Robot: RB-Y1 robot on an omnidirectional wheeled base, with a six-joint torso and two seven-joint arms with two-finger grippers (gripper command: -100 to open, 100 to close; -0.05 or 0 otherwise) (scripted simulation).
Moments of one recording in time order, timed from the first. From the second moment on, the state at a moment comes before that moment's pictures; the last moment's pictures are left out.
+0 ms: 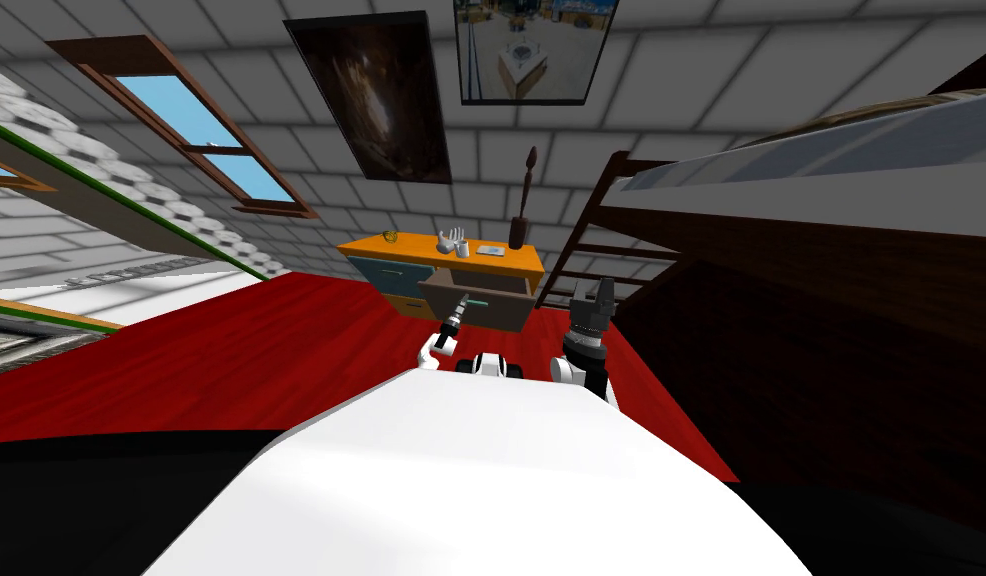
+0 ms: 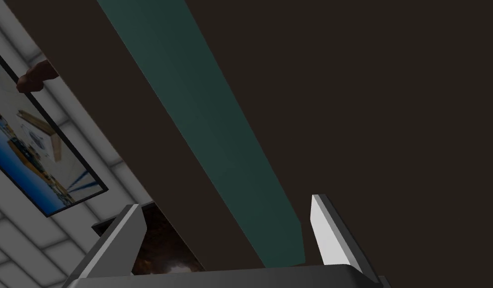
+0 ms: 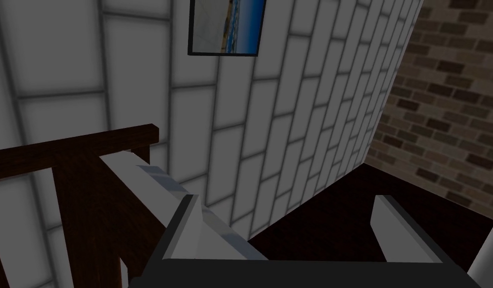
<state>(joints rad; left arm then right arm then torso) 0.03 0.05 -0.04 -1.27 -0.27 -0.47 -0.13 0.49 0.00 0.04 -2.26 0.04 -0.62 0.08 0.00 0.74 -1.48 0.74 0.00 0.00</state>
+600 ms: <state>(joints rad) 0.00 0.05 -0.04 -1.32 -0.28 -0.36 -0.10 0.49 0.00 0.04 -2.26 0.04 -0.62 0.08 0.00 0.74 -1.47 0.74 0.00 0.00</state>
